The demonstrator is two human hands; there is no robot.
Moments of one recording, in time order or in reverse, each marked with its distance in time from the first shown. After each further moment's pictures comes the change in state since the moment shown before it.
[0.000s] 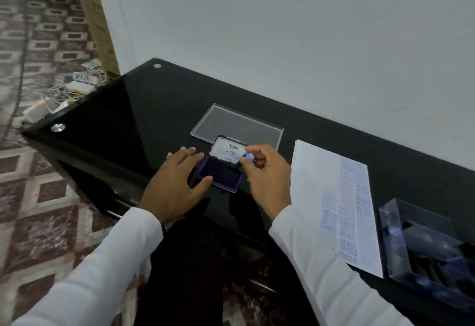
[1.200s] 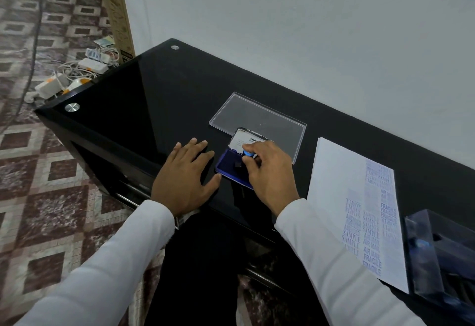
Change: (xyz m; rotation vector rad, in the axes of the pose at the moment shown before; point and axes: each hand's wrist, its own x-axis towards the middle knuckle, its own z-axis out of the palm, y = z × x) left_hand 0.004 -0.038 0.022 0.248 -0.004 0.037; right_hand 0.010 -0.003 0.033 -0.406 -0.177 -0.278
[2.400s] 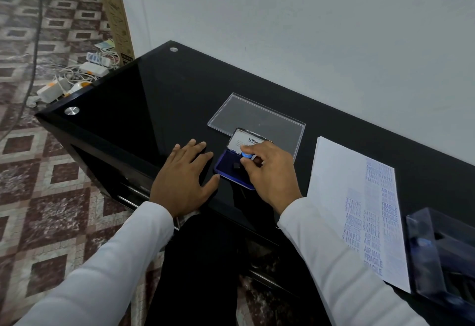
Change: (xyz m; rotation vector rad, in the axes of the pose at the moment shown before) left_hand 0.001 0.002 -0.002 -0.008 -0.020 -0.011; right_hand 0.001 0.005 -0.006 0.061 0.010 -0.029
